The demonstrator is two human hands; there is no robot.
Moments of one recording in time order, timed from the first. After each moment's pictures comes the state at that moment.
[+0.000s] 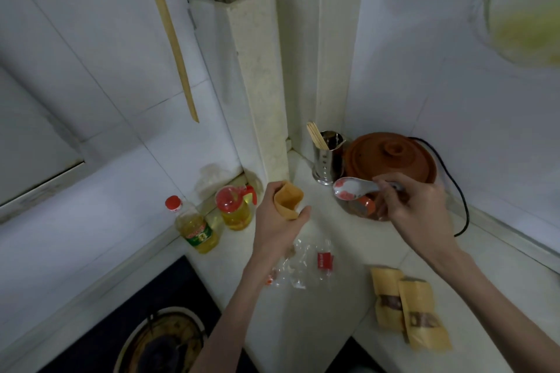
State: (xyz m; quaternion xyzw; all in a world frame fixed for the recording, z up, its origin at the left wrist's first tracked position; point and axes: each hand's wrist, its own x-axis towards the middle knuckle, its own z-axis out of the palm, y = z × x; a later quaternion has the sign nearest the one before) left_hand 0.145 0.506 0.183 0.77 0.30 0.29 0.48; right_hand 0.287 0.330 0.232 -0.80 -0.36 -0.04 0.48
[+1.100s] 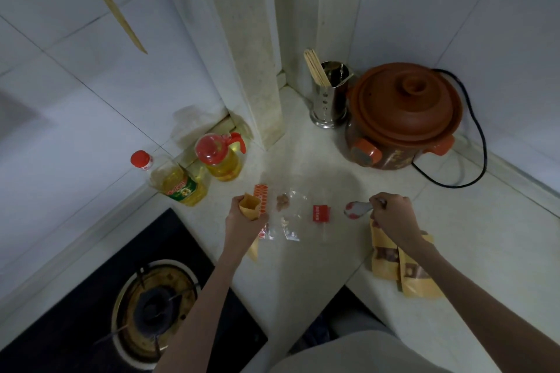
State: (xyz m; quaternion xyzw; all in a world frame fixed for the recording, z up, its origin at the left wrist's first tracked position) left_hand 0.097 0.544 0.023 0.70 0.53 0.10 0.48; right_hand 0.319 0.324 0.030 -0.90 -0.20 0.22 0.31
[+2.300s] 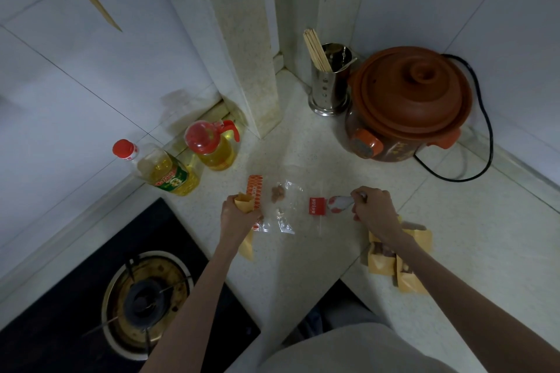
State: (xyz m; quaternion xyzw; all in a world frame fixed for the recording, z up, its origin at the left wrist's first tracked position) left_hand 0.103 0.554 -0.018 0.66 0.58 0.05 0.48; right_hand 0.317 0.348 -0.009 -0.88 -0.21 0.27 0.32
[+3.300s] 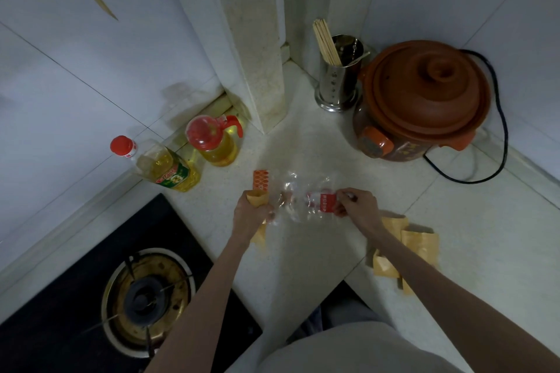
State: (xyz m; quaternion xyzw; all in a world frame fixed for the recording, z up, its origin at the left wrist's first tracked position) left_hand 0.122 0.553 -0.030 0.60 0.57 0.05 0.56; right_hand 0.298 0.378 -0.025 -0.81 -0.13 0.34 0.46
